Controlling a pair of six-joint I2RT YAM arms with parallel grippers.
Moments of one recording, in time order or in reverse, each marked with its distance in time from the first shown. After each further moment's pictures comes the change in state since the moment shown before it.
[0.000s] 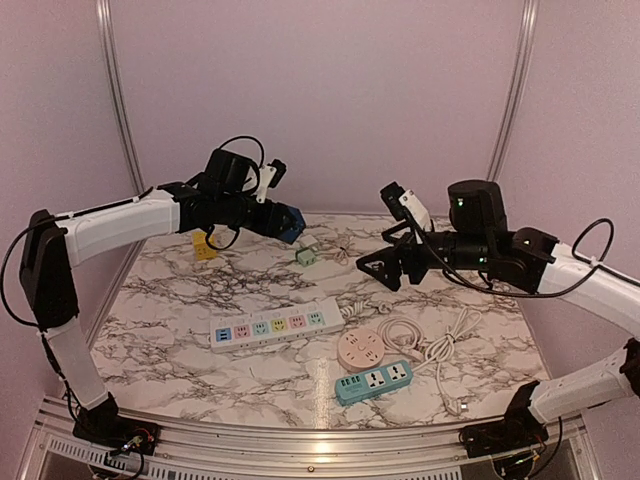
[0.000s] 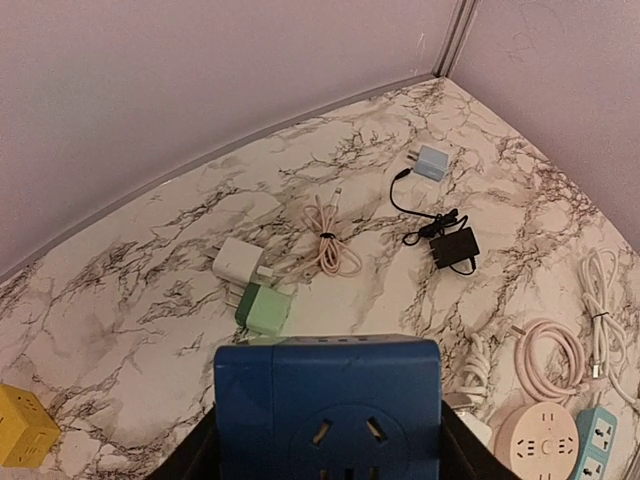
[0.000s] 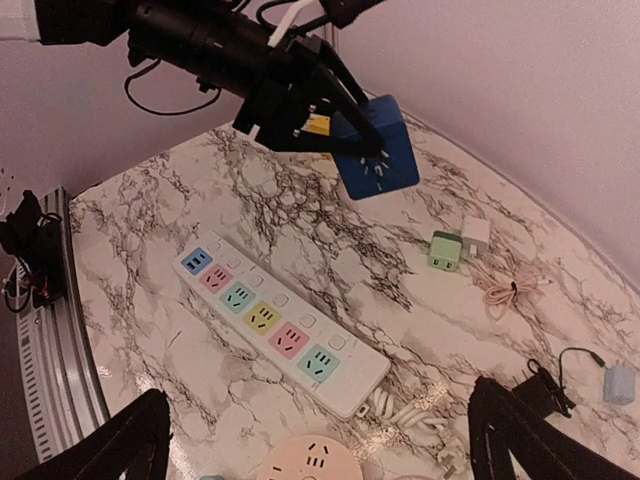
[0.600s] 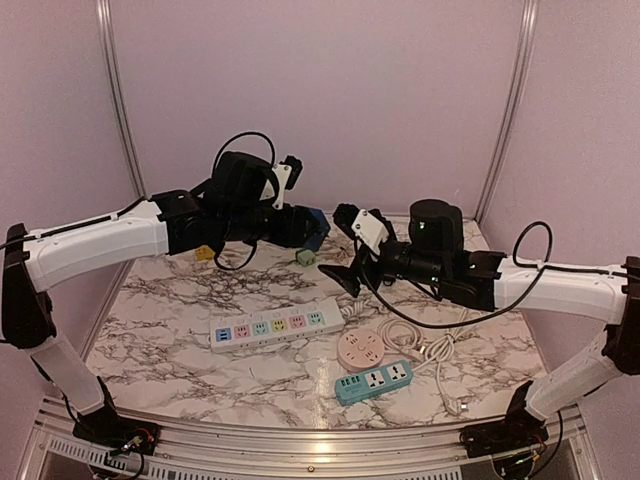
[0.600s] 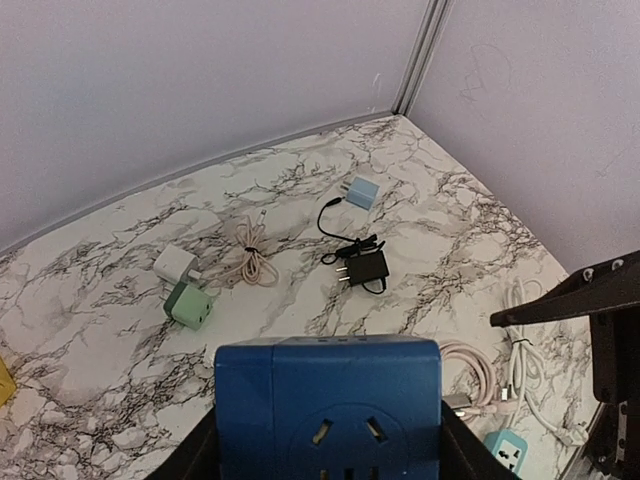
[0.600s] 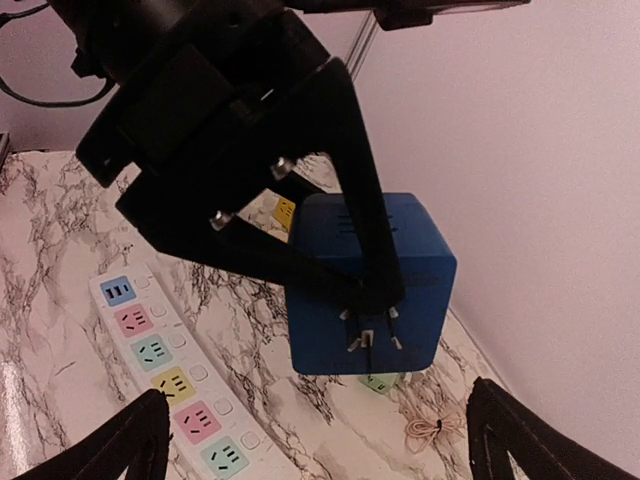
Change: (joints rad) left arm -0.265 -0.143 -0.045 -0.016 -0.249 -0.216; right arm 0.145 0.194 -0.091 0.494 0.129 -0.401
